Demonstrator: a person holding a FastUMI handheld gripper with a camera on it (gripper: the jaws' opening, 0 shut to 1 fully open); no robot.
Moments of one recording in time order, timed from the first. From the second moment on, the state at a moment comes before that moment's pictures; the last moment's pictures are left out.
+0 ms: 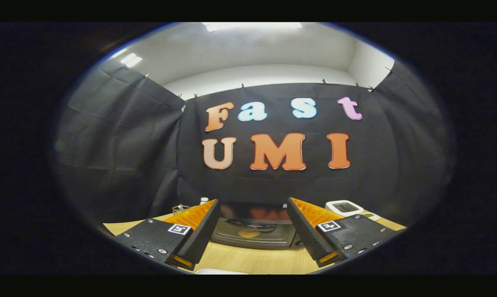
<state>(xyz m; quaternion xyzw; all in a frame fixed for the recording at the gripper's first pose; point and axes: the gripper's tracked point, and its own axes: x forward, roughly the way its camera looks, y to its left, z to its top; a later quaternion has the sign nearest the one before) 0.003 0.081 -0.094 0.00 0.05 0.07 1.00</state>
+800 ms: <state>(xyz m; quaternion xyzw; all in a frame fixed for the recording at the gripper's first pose) -0.005 0.085 -0.016 0.02 0.02 0.07 1.00</state>
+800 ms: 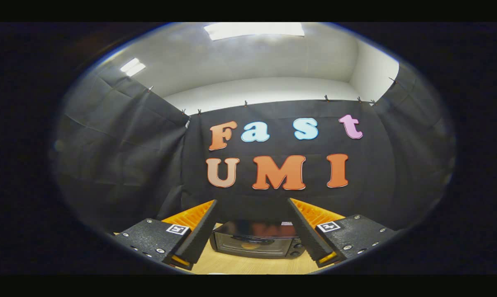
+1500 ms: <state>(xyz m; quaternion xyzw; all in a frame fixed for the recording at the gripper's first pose) 0.014 0.088 0.013 0.00 -0.04 0.09 1.00</state>
